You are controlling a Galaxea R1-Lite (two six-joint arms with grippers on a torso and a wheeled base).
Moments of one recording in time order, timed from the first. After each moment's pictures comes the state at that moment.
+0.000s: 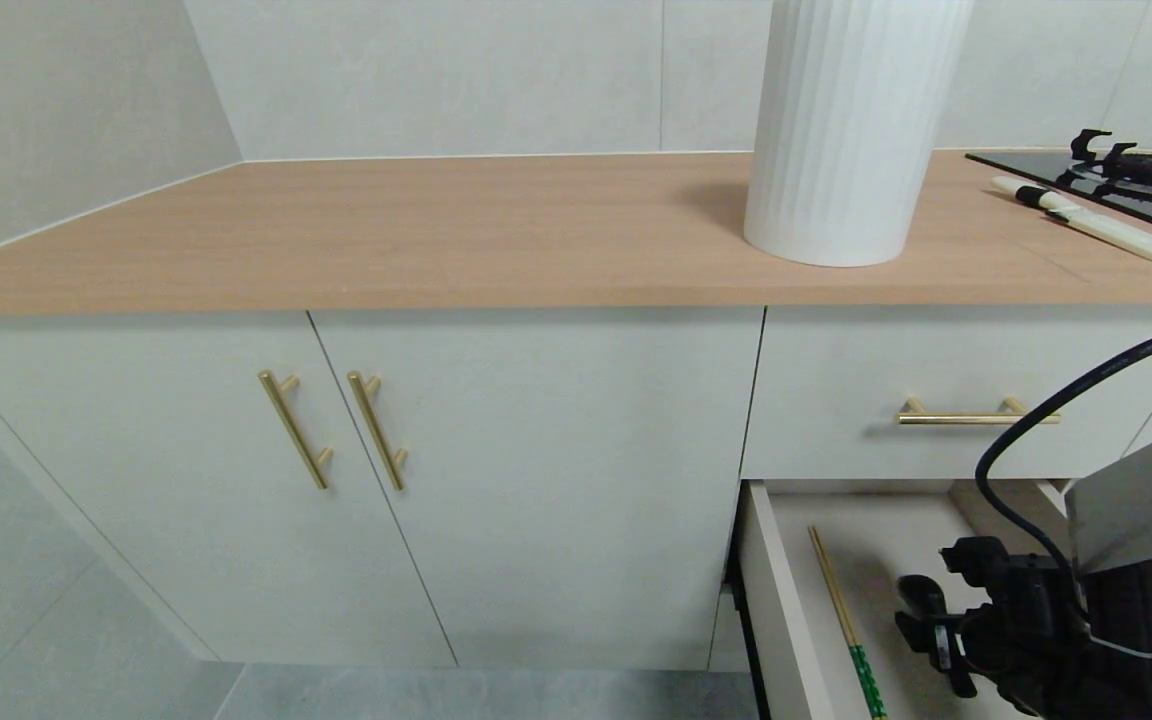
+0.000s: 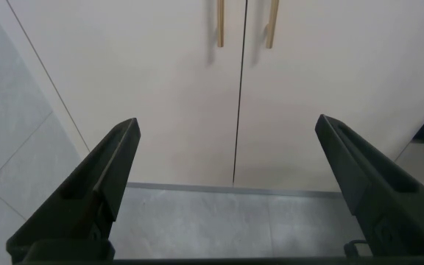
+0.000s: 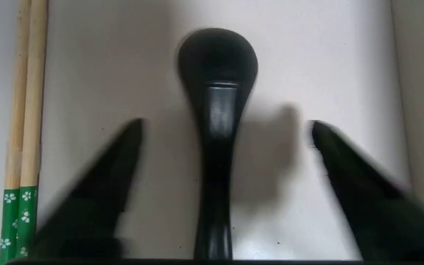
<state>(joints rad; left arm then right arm) 0.01 0.00 0.00 0.00 0.04 0.00 0.08 2.46 -0.26 -1.54 -0.20 0.01</state>
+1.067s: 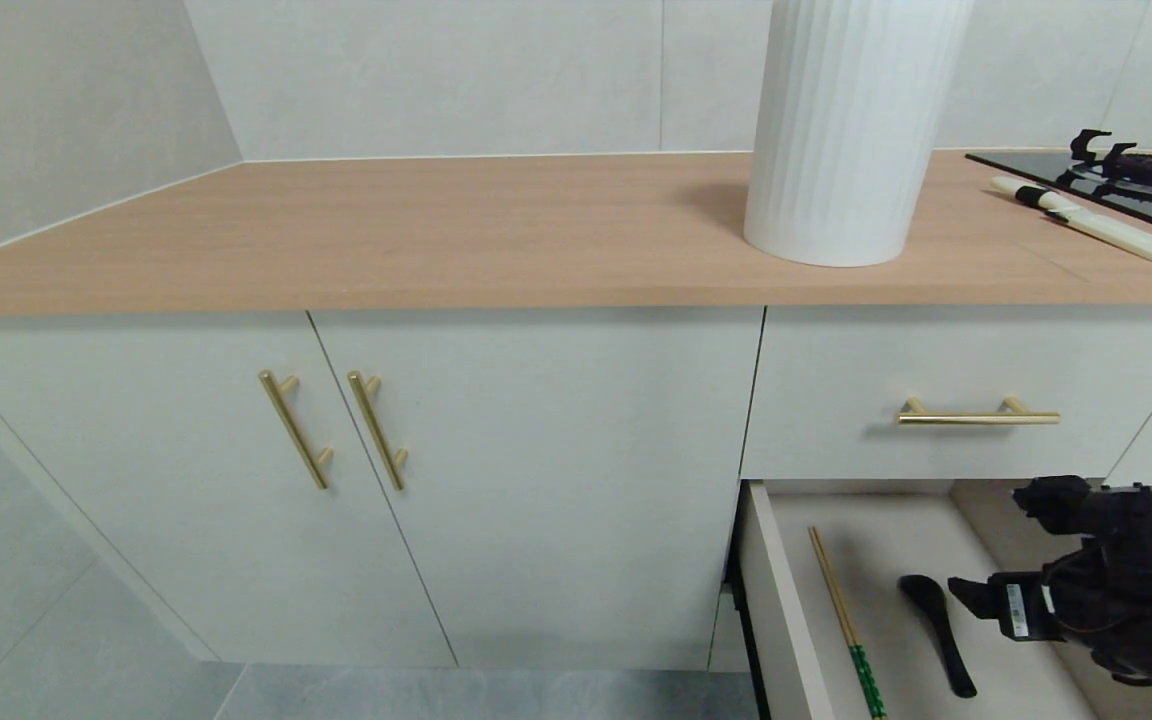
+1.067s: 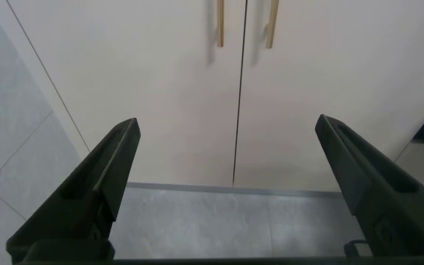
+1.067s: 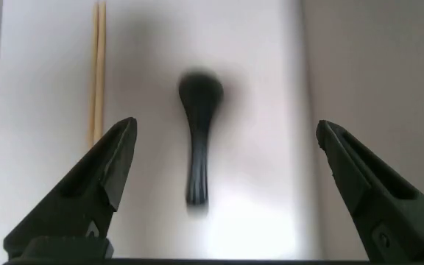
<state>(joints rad) 0.01 0.00 0.00 0.00 0.04 0.00 0.08 1.79 -0.30 -0.79 -0.19 0.01</state>
